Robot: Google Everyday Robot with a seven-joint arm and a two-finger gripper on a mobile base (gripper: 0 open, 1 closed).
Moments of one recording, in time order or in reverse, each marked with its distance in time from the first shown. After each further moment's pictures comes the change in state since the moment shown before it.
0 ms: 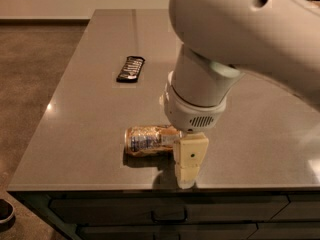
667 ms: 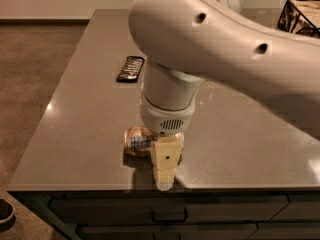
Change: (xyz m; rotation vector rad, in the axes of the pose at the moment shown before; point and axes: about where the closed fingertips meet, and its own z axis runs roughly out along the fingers) arm -0.031 -0.007 0.030 -0.061 0.013 -0.006
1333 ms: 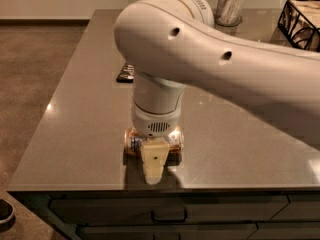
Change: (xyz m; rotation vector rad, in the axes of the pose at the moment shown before) arm -0.013 -0.009 0.026 -0.037 0.015 0.026
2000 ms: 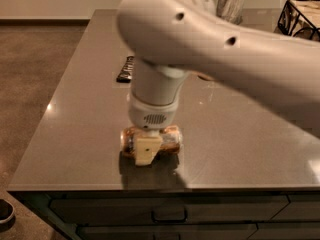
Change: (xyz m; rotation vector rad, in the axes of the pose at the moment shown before) arm -0.011 -0.006 -0.009 -0.015 -0.068 0.037
